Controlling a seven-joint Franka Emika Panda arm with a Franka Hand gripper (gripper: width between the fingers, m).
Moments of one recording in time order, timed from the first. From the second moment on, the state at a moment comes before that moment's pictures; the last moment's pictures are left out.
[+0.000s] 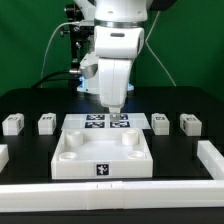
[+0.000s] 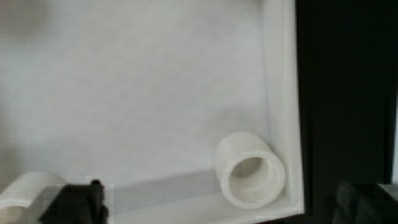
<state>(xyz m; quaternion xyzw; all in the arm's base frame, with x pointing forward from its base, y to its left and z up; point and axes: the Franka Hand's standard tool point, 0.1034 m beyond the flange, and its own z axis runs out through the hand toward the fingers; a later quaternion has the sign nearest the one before) 0.474 0.001 0.077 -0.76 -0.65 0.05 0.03</state>
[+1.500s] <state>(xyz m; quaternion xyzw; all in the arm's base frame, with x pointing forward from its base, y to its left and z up) 0.434 -0.009 0.018 -0.68 -0.73 0.09 0.06</state>
